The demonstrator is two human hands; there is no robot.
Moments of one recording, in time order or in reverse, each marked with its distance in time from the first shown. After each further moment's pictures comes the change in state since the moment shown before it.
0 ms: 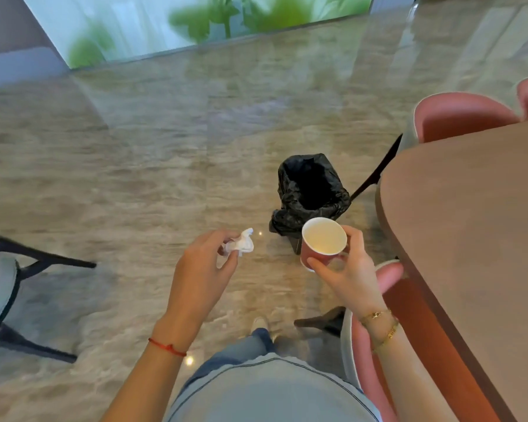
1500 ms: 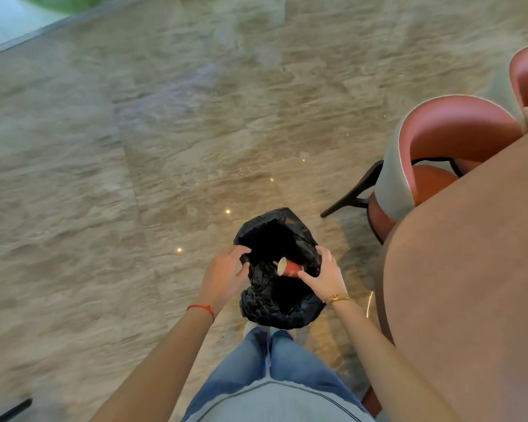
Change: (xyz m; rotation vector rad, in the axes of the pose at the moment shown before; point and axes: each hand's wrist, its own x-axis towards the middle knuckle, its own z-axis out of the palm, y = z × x) left_hand 0.549 -0.069 0.274 0.111 -0.639 0.038; right_hand 0.496 0.203 0.023 -0.205 -0.085 0.644
